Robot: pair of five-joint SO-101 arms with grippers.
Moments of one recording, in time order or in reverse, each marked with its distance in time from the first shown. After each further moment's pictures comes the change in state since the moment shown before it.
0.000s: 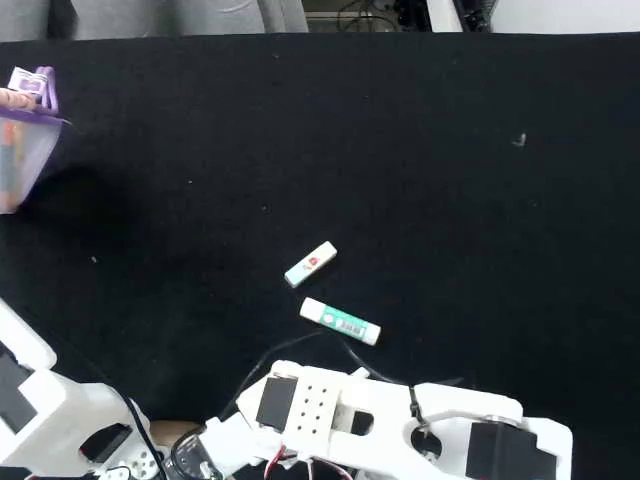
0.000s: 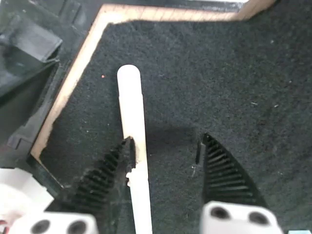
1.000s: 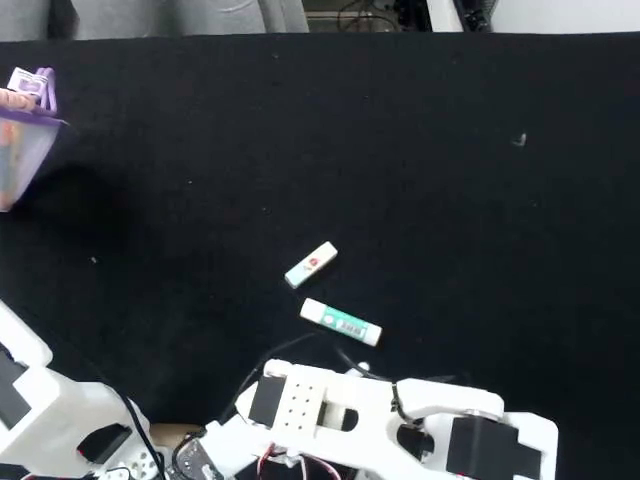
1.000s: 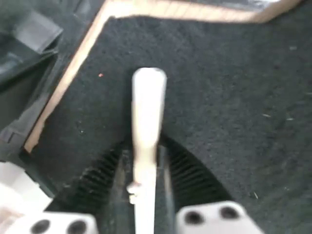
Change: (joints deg) left arm -0.1 2.4 -1.7 -1.4 -2.2; right arm 0.4 6.4 -0.2 -2.2 4.1
